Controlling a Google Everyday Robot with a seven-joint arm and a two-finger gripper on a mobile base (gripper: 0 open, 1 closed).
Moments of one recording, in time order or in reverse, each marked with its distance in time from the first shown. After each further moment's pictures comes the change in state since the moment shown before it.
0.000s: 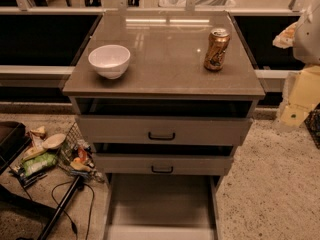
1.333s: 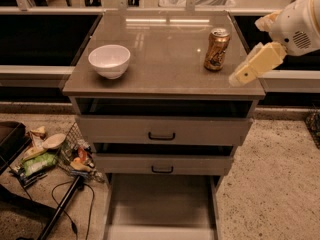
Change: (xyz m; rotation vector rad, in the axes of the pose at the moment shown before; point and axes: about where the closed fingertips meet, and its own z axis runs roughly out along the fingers) arm -0.044 -0.100 0.042 0.105 -0.490 0.221
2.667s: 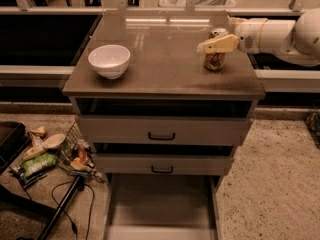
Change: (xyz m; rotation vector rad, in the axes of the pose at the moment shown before) arm -0.025 -0.148 0.139 0.057 -0.546 0.231
